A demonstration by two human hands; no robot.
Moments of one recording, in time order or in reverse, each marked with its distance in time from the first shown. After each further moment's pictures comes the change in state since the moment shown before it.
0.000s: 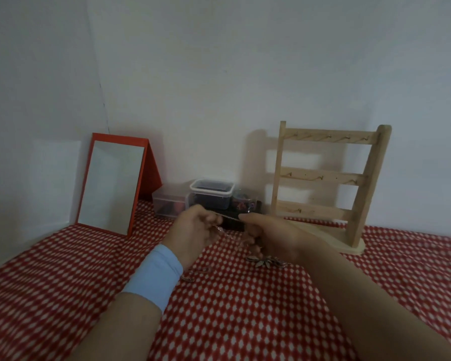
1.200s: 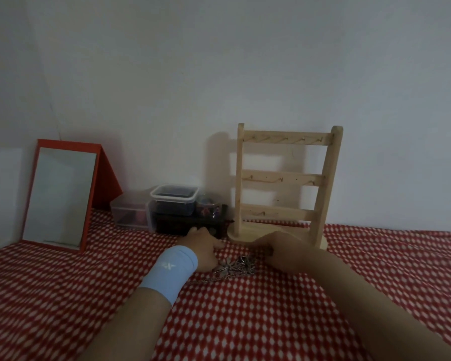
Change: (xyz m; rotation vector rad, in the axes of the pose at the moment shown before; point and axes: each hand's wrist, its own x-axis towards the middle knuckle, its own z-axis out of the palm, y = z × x) left_hand 0.052 -0.043 0.055 1.724 -0.196 0.023; right_hand -0.029 0.043 -0.094 -1.121 0.205 0.001
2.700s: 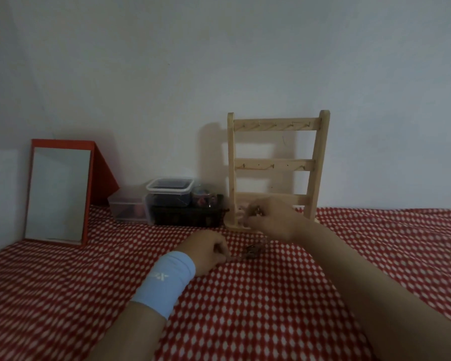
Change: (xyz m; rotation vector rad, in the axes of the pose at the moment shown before) left_hand -0.040 0.015 0.012 -0.230 0.146 0.186; right_hand -0.012 -0.020 -0.022 0.335 0.225 -0.099
